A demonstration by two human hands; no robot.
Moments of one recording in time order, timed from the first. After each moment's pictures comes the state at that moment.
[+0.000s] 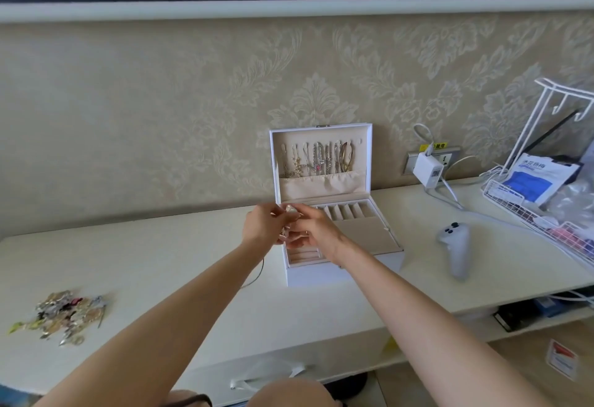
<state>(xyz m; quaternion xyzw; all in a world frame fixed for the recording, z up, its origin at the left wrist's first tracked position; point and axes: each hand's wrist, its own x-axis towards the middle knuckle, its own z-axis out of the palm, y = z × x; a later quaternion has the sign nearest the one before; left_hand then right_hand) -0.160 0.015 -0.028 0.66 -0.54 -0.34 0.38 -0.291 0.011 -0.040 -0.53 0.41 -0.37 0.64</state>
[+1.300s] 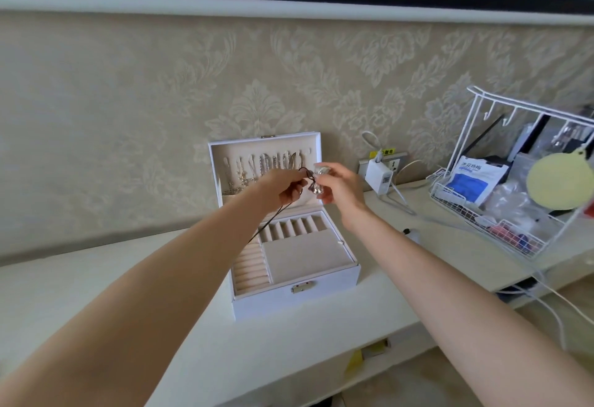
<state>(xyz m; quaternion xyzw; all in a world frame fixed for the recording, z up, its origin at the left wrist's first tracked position) -0.271 -0.081 0.032 0.49 -0.41 -0.68 0.36 -0.398 -0.041 0.015 -0.44 0.54 -0.57 0.44</state>
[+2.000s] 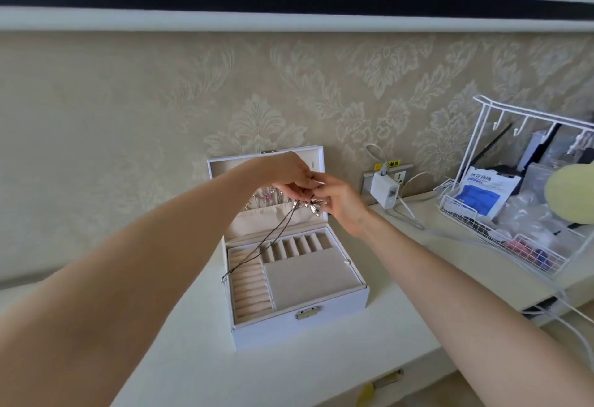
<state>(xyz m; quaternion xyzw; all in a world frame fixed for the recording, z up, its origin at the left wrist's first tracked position) -0.271 -0.108 0.085 0.50 -0.73 -0.44 0.13 -0.410 -0.079 0.007 -0.53 0.44 -0.47 0.56</state>
